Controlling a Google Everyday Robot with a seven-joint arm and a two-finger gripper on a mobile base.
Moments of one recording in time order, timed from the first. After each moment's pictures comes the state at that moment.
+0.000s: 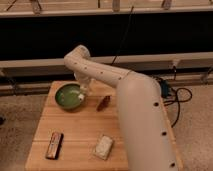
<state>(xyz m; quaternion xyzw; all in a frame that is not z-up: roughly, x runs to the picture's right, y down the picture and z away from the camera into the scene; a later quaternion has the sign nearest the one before) -0.108 -0.008 0.890 -0.24 -0.12 -0.51 0.81</state>
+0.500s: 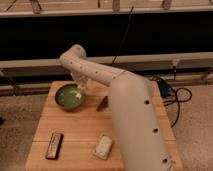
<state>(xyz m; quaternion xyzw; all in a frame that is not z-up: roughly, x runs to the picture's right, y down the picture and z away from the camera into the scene) -0.131 -0.012 0.896 -0.24 -0.12 -0.52 0.81</state>
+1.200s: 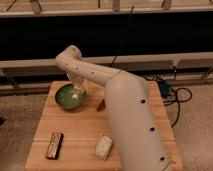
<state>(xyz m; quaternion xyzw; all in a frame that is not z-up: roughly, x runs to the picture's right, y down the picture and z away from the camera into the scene) -0.142 -0.010 0.895 -0.24 -0.12 -0.53 0.81</state>
